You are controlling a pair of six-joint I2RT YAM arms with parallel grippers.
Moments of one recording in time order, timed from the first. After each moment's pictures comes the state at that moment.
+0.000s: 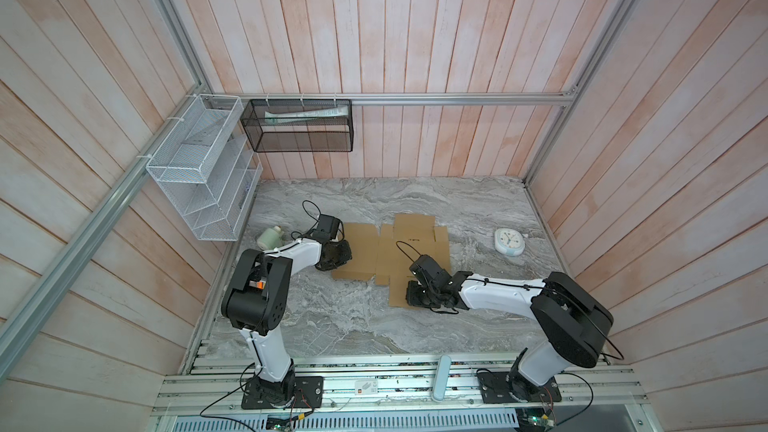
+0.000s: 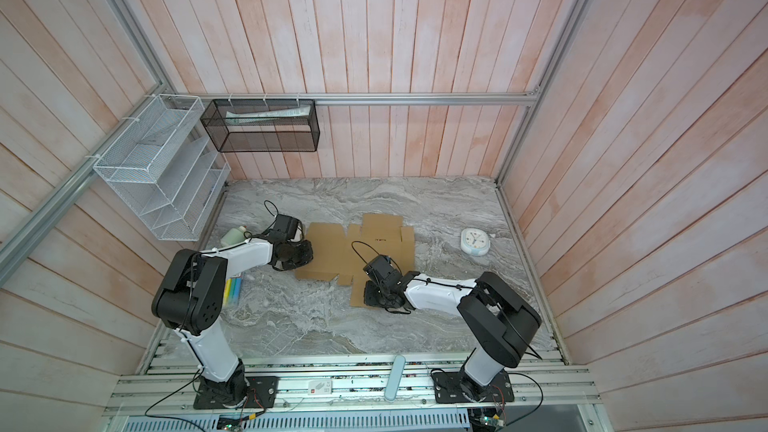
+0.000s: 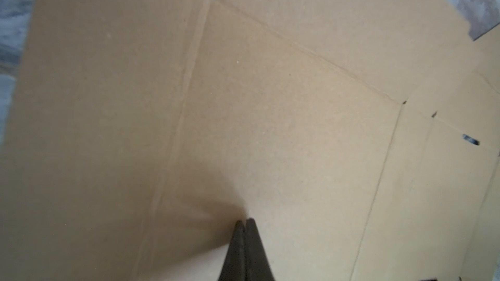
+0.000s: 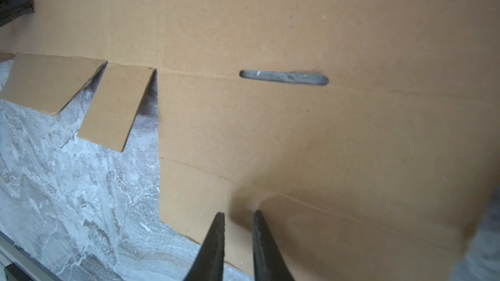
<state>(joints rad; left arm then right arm) -0.27 1.81 1.03 -0.31 0.18 -0.54 0.85 1.62 0.78 -0.22 -0.06 0.89</state>
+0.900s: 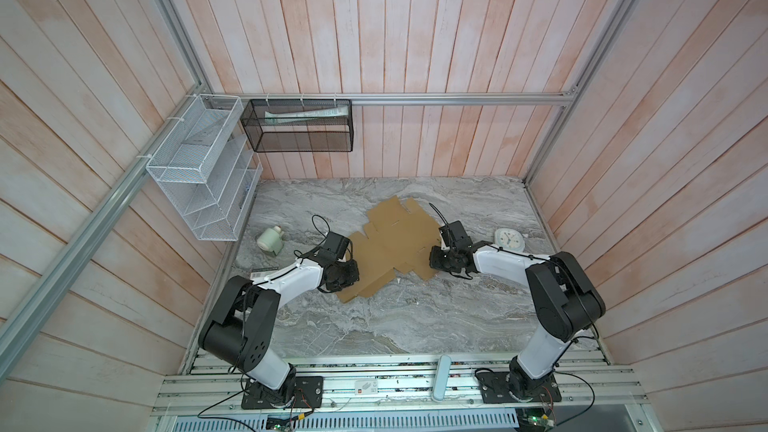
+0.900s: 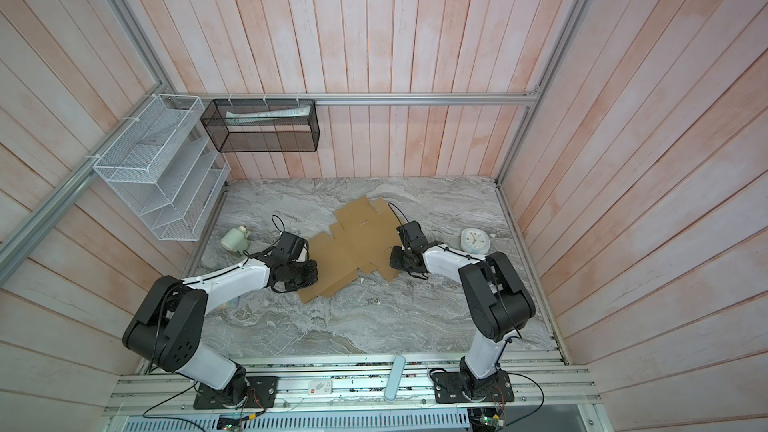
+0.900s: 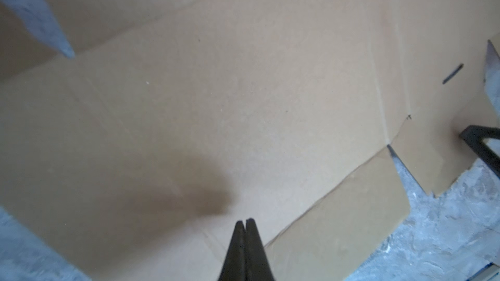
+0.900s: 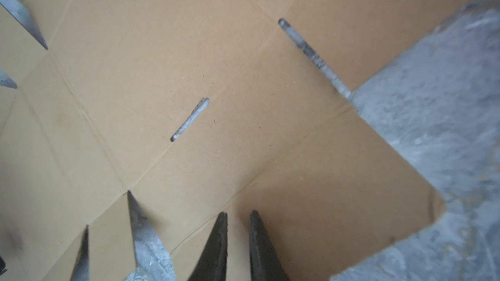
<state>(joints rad) -0.41 1.56 0.86 -0.40 0.20 -0.61 0.47 1.74 0.99 -0.26 -0.07 0.60</state>
